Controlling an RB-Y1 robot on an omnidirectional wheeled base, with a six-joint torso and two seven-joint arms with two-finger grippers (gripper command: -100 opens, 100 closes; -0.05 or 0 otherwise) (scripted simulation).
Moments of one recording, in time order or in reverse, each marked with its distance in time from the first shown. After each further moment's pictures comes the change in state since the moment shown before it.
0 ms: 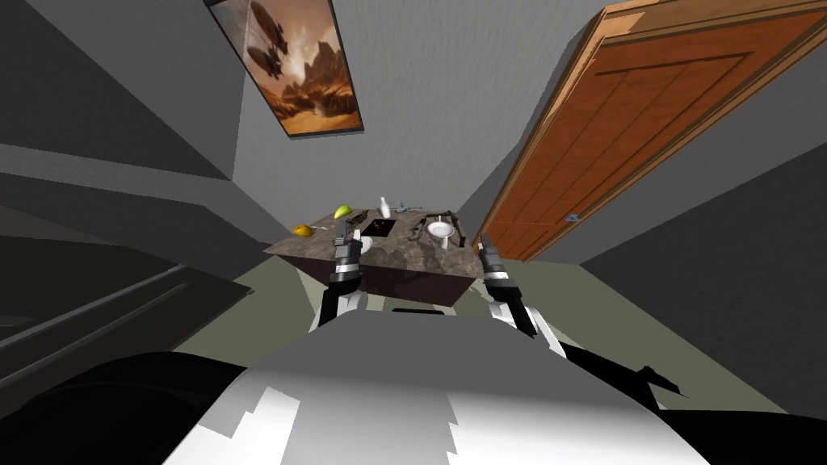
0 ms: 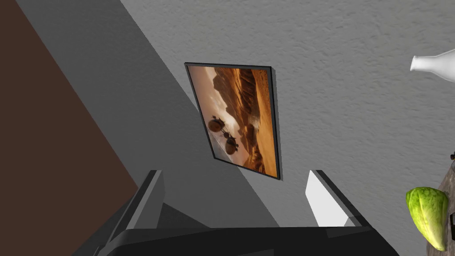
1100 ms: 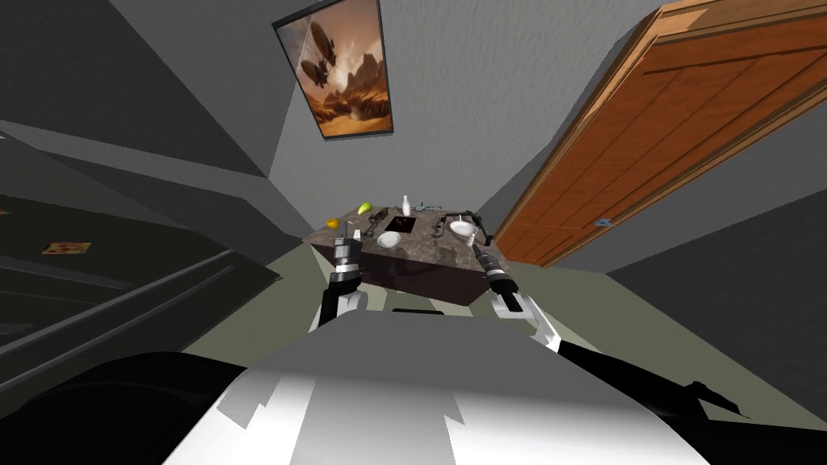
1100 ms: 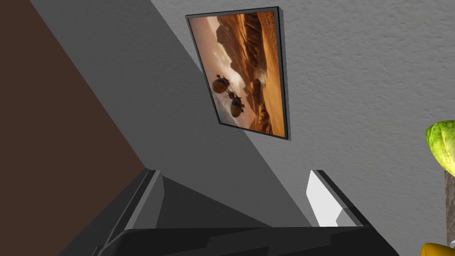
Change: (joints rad) left arm 0.000 0.000 0.000 0.000 0.000 0.000 0.000; right arm -0.152 -0.118 -0.073 0.310 0.273 0.148 0.223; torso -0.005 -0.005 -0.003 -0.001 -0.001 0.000
